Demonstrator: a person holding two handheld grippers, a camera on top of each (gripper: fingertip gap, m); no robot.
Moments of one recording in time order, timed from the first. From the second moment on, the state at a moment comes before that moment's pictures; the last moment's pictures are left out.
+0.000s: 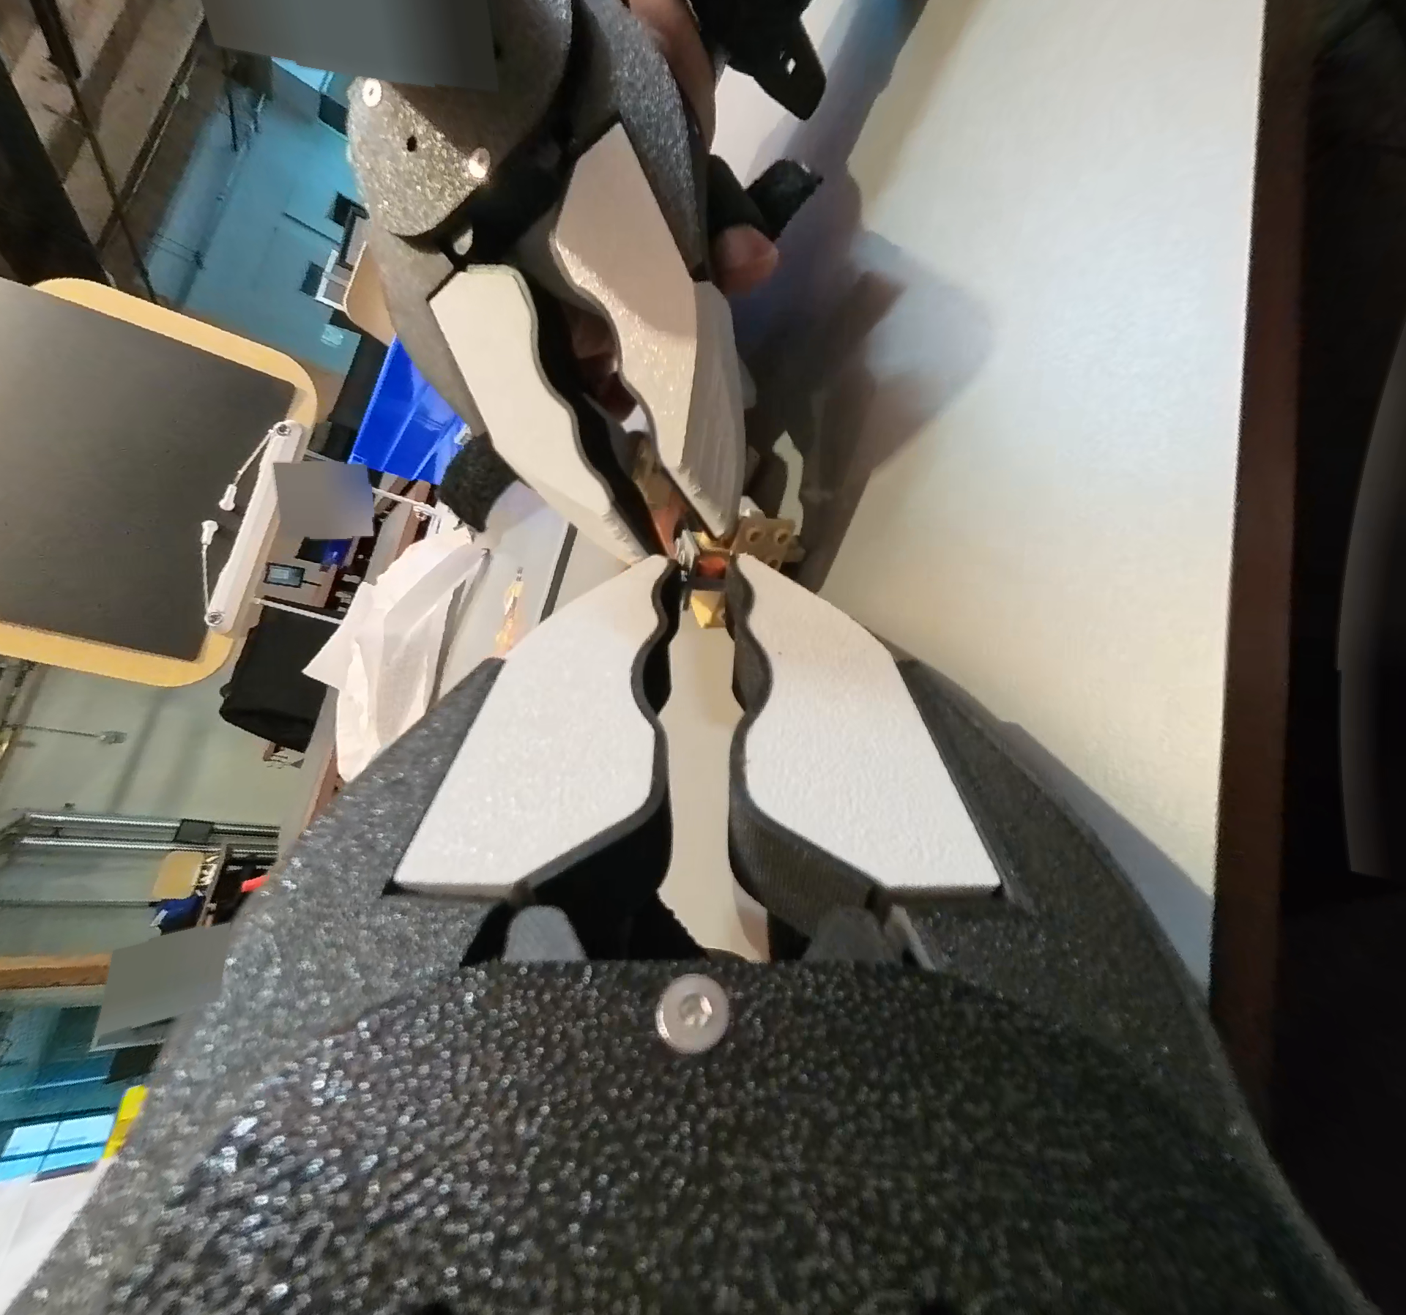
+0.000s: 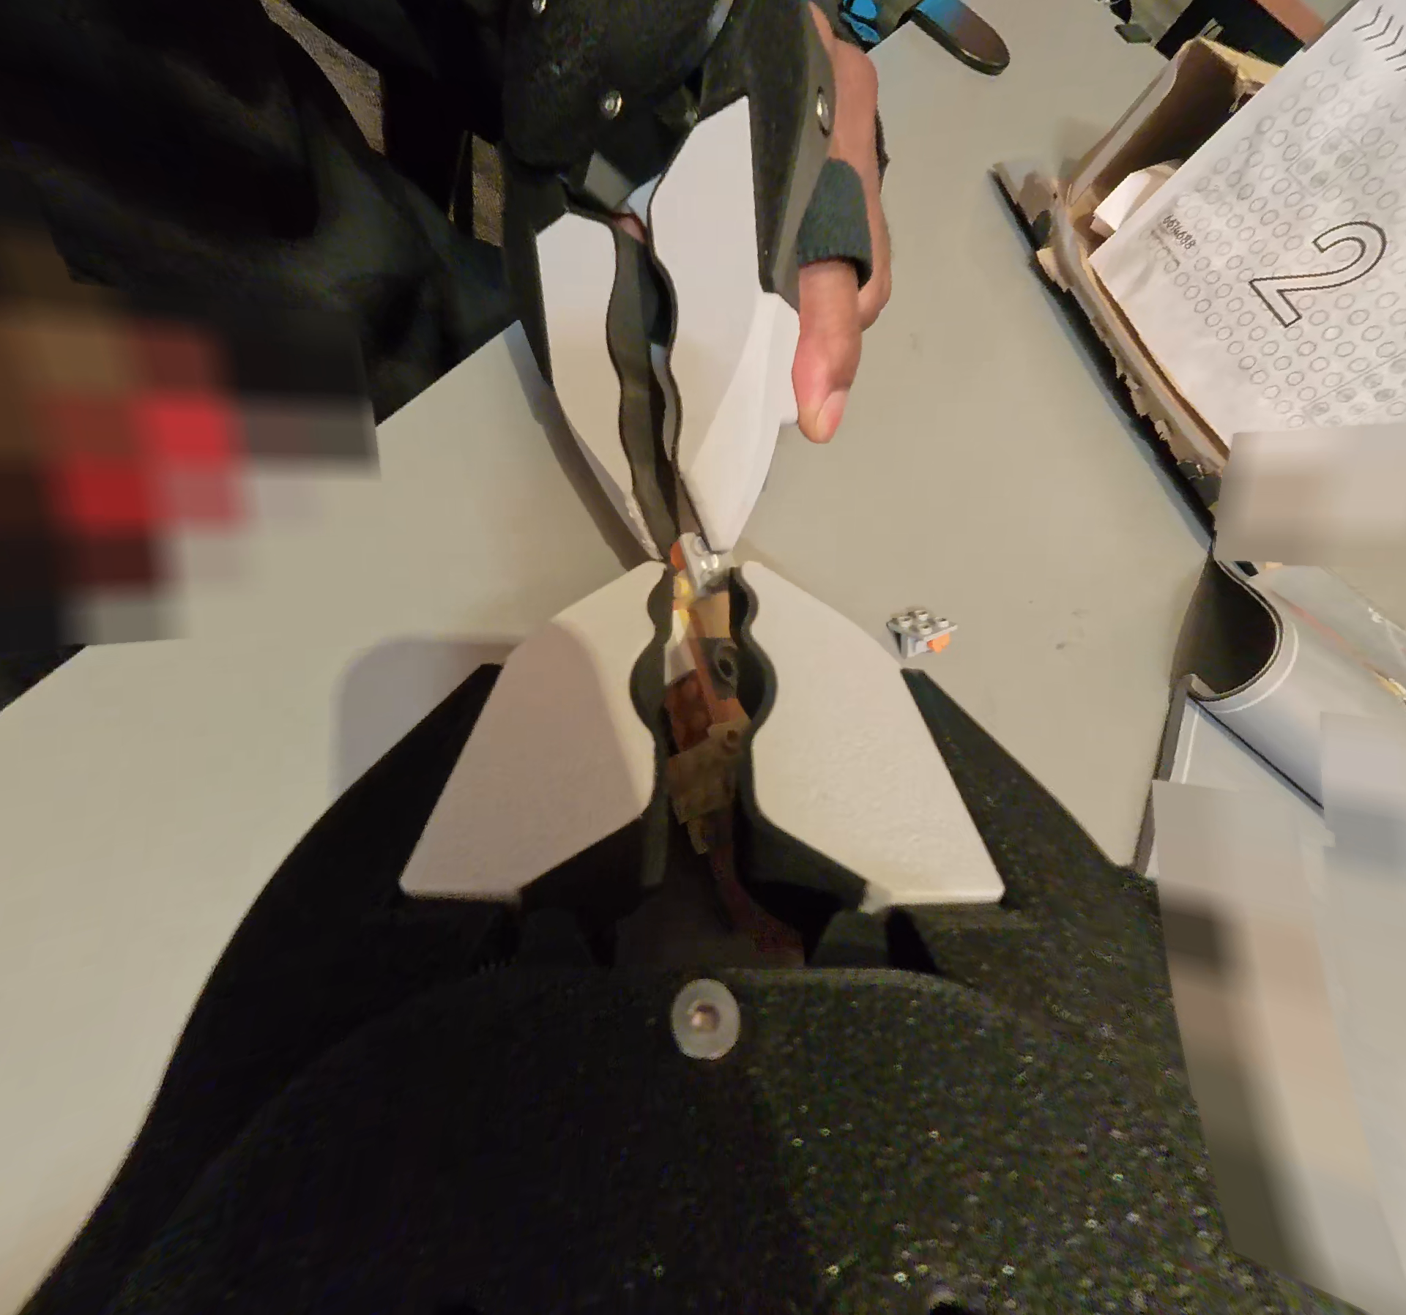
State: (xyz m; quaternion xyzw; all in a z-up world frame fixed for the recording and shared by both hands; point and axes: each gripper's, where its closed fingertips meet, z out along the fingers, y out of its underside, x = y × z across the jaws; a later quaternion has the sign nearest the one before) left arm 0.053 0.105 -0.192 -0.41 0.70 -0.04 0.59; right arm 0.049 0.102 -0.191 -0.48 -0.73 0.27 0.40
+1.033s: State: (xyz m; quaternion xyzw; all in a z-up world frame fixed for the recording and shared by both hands) left arm 0.054 0.110 -0.187 -0.40 0.70 -0.07 0.59; right arm 0.063 0.104 -0.180 -0.50 -0.71 0.27 0.43
